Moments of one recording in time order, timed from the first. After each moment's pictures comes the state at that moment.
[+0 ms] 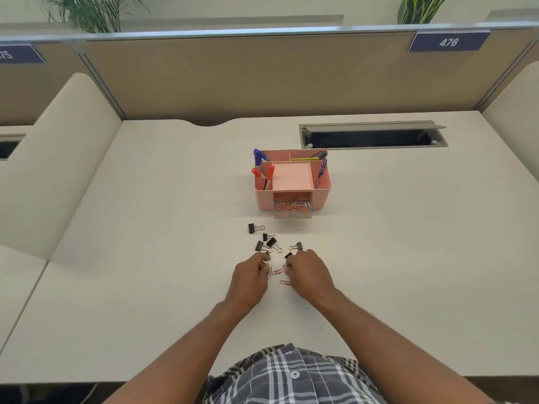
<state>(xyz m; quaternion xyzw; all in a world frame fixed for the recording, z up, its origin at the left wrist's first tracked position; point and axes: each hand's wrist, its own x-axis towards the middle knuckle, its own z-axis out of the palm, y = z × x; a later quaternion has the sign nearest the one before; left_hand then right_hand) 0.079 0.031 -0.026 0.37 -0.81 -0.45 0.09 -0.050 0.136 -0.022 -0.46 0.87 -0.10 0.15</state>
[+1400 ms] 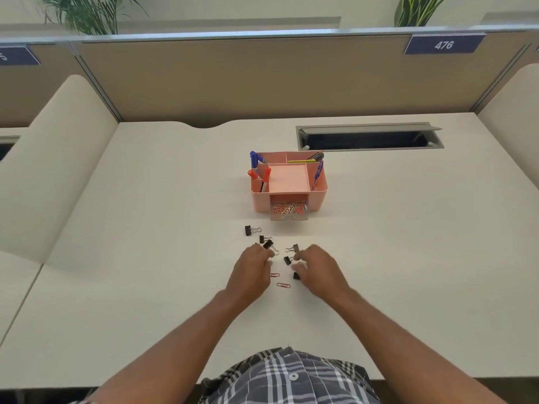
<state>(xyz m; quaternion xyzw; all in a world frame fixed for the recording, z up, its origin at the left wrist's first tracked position) 0.060 0.021 -0.027 0.26 -0.91 -0.30 0.12 -0.075 0.156 -0.008 -0.39 0.87 -0.19 0.21</state>
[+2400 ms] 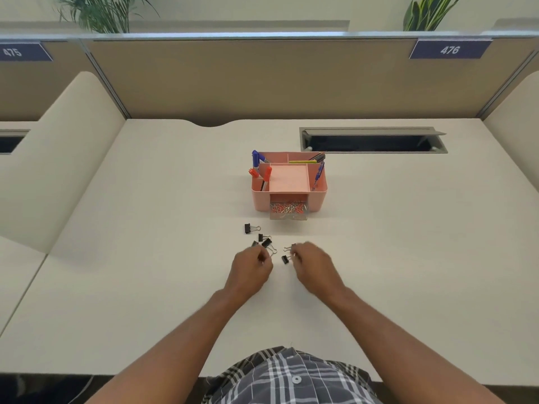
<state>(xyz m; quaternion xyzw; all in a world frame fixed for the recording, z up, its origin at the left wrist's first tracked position) 0.056 0.031 -0.010 0.38 -0.83 -0.40 0.10 -0.074 0.154 -0.002 -0.44 0.85 -0.25 0.14</state>
